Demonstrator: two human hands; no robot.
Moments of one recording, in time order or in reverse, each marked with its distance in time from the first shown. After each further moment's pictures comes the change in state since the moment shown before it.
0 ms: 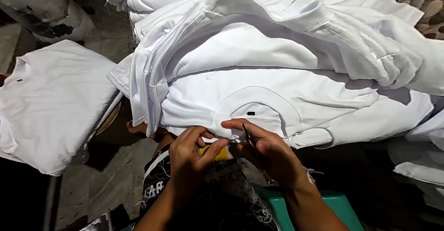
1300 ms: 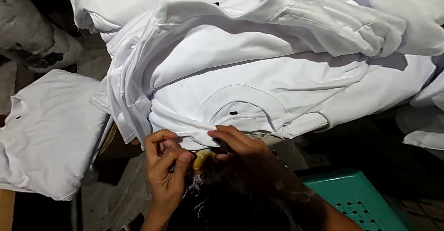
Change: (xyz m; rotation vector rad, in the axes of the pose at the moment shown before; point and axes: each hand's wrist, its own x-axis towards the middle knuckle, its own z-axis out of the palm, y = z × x) left_hand 0.007 -0.002 -0.017 -0.162 -0.017 0.130; right_hand -0.008 0.005 0.014 -0.924 0.202 -0.169
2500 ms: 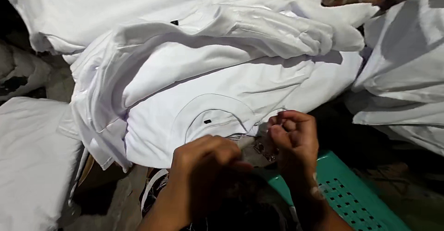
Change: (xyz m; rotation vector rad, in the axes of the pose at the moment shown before) left_hand 0.058 0.038 0.053 -0.091 -0.574 0.276; right_hand -0.044 0.026 -0.040 0.327 0.751 0.414
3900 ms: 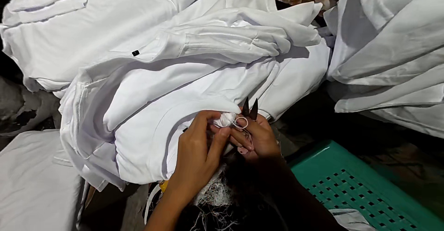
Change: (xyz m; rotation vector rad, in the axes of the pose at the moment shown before) left_hand 0.040 -0.008 0.051 0.084 0.033 -0.145; right_hand 0.031 0.003 0.007 0.870 -0.146 0.378
